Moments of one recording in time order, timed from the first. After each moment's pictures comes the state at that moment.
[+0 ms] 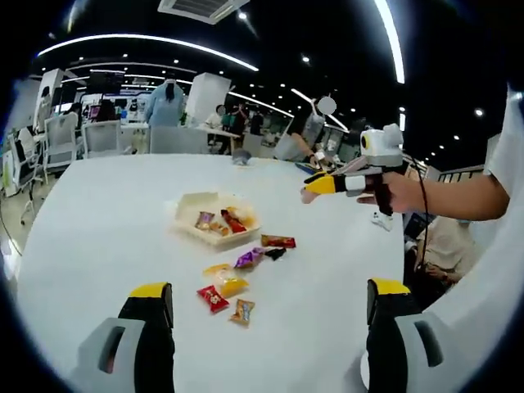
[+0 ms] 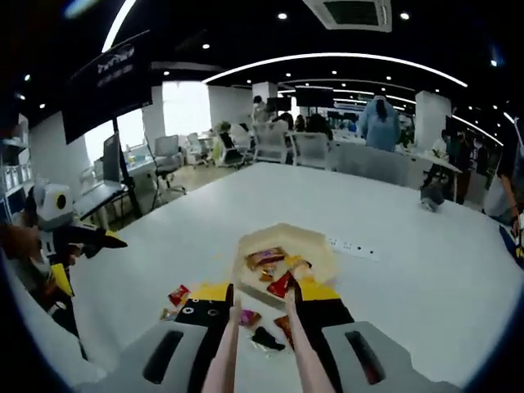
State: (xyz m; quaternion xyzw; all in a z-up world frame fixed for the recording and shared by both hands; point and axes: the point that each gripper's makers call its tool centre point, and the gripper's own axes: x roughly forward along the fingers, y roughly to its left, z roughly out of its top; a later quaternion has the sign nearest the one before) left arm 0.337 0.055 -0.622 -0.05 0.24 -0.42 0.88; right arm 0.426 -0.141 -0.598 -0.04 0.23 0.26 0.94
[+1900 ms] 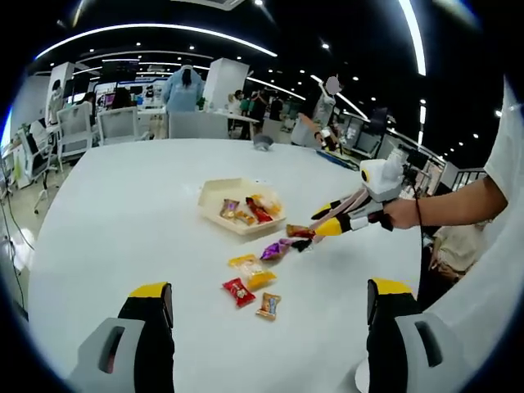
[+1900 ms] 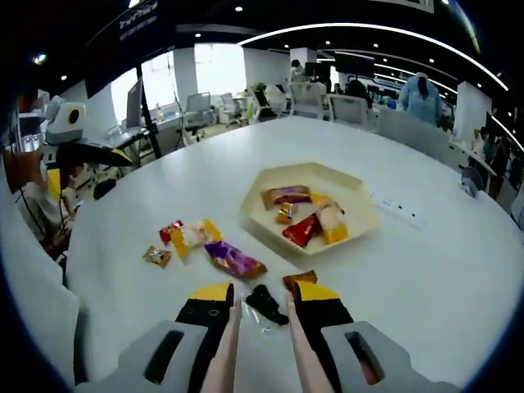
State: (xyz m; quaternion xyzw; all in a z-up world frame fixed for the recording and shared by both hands) left arm 0.366 0.071 -0.638 -0.03 0.29 -0.37 0.88; right arm 0.433 -0.132 -0.704 -0.10 0.31 0.35 0.88
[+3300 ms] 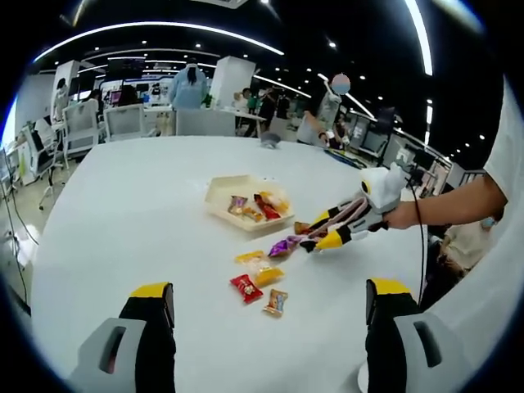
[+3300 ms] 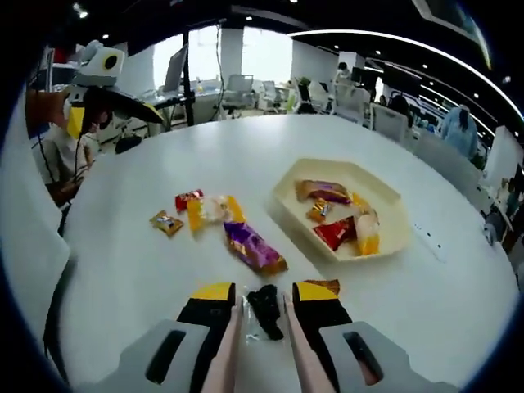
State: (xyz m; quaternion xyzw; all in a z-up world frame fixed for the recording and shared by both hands) left arm 0.368 0.080 -0.644 -0.03 0.30 -0.35 0.89; right arm 0.429 -0.112 -0.730 -0.20 0.28 0.44 0.83
